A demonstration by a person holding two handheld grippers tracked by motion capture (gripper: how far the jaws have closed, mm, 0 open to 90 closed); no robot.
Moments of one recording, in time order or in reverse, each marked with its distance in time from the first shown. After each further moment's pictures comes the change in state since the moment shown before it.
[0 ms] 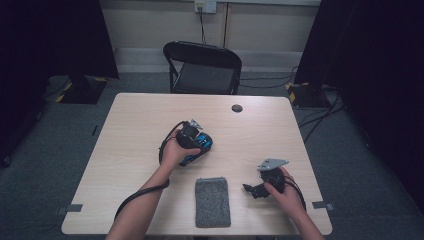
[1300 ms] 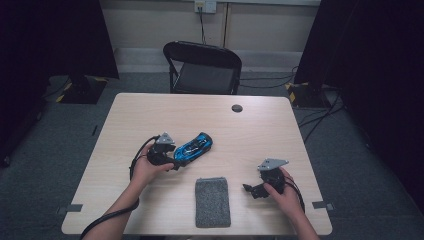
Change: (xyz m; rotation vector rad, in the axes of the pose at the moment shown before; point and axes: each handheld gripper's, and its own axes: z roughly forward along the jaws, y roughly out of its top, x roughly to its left) left arm 0.005 -0.084 -0.049 -0.134 -0.028 -0.016; right arm 0.000 0.000 0.000 0.001 -0.004 0.003
